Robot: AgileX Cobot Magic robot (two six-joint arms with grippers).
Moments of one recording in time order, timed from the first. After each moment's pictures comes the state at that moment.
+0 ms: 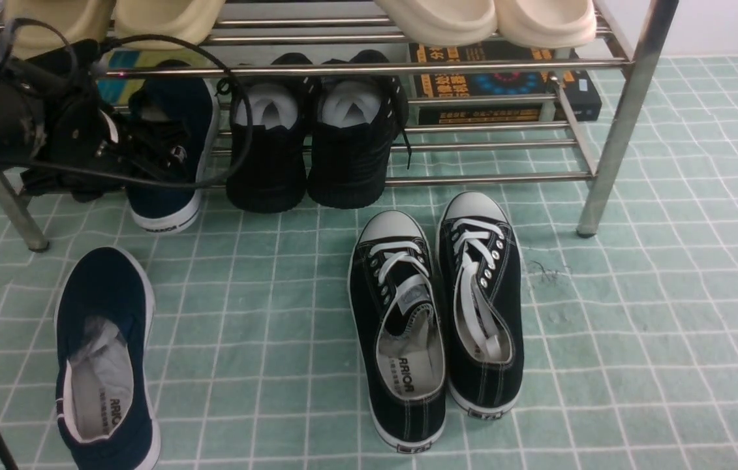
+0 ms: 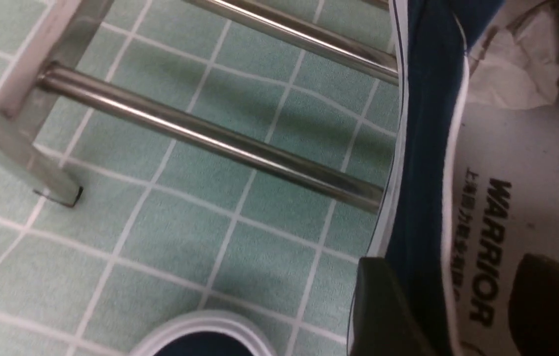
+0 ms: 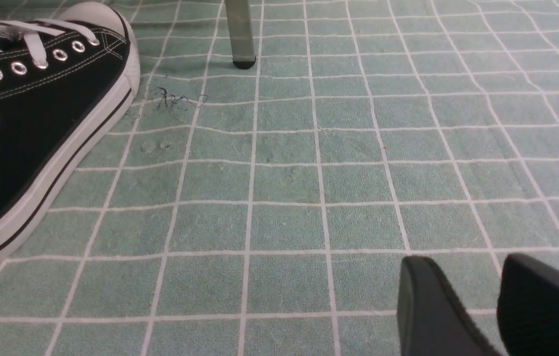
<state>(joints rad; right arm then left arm) -0.01 -0.01 0.01 0.07 0.40 0.01 -0.15 1.77 -1.25 0.43 0.36 -0.81</state>
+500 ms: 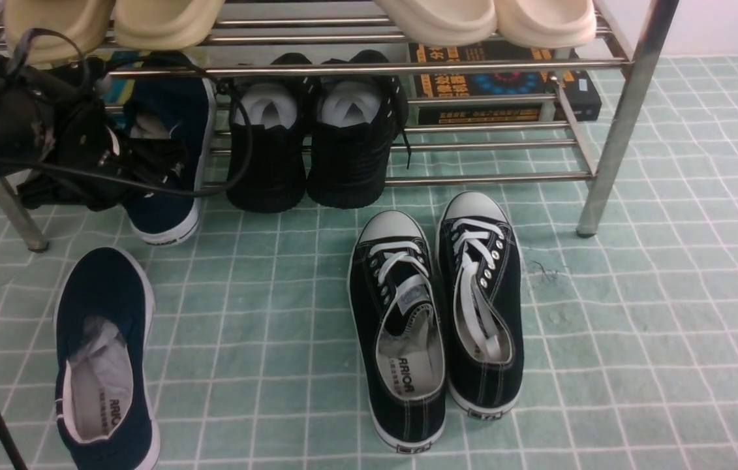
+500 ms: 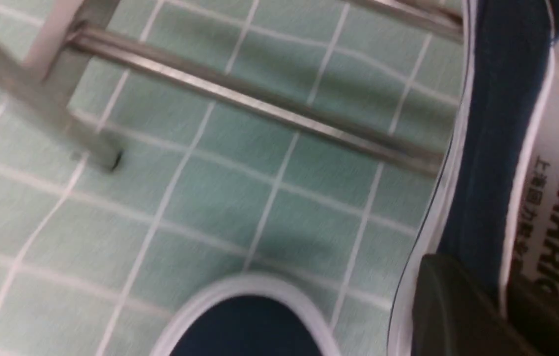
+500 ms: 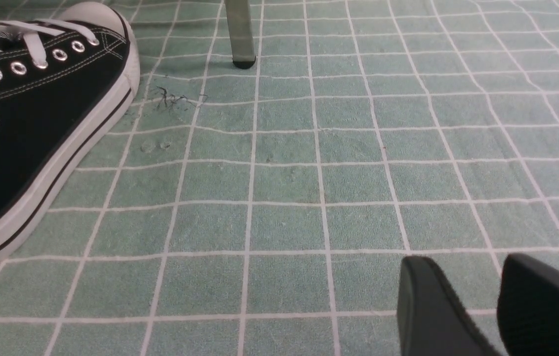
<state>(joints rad) -0.01 -0.01 0.01 0.07 0.40 0.01 -0.15 1.76 -1.25 0.43 0.48 -0.80</state>
